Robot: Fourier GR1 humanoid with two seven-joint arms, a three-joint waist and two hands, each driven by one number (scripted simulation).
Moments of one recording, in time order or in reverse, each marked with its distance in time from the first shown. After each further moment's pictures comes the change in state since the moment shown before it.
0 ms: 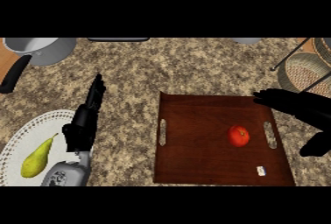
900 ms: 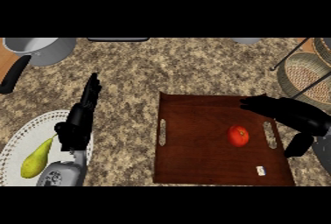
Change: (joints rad) left arm 0.002 -0.008 0.049 -0.011 -0.012 -0.044 0.009; right arm -0.027 0.108 0.035 0.147 0.104 -0.032 -0.068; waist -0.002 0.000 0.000
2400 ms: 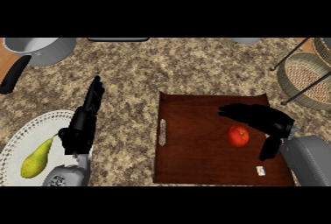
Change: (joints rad) left arm 0.028 -0.052 0.009 -0.018 -0.042 -0.026 -0.015; right arm -0.020 0.181 0.026 0.096 0.140 0.003 0.031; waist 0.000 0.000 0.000
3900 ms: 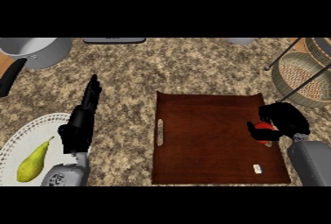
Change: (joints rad) left arm -0.010 -0.003 0.021 0.006 -0.021 0.009 0.014; right arm 0.022 0.056 -0.192 0.178 0.269 -0.343 0.483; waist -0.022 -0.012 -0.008
